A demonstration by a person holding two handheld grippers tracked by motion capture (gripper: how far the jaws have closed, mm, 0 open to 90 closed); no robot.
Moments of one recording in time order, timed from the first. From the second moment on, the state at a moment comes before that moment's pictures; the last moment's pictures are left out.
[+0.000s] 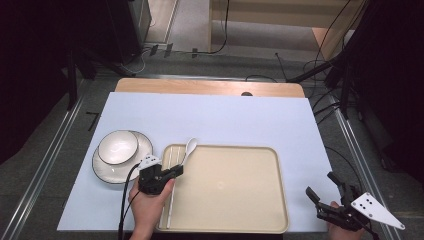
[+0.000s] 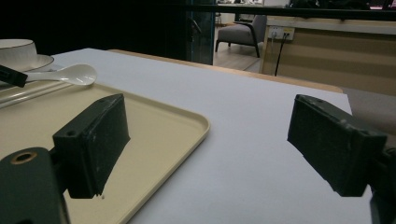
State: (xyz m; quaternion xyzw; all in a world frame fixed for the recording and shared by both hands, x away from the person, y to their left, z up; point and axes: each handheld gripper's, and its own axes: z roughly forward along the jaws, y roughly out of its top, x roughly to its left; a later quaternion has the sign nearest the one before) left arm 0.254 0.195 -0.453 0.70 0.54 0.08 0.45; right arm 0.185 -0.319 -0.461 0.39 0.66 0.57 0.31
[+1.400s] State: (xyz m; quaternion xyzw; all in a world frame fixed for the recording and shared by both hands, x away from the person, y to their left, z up) left arm 0.239 0.194 -0.446 0.72 0.53 0.12 0.44; right arm 0.185 -0.320 -0.461 0.39 0.66 0.57 0.31
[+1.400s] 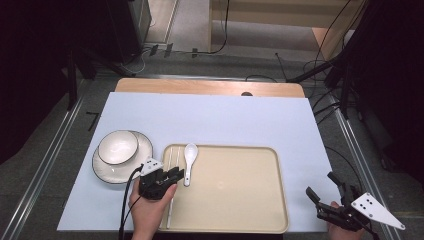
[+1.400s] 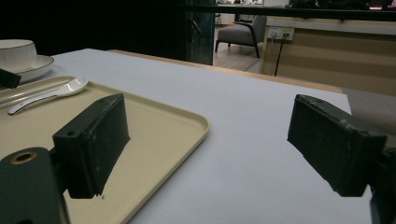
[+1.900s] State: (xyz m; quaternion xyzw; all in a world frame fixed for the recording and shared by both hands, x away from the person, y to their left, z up) left arm 0.236 0.226 -0.432 0.72 0.51 0.15 0.45; right arm 0.185 -0.319 -0.461 0.39 0.66 0.57 0.31
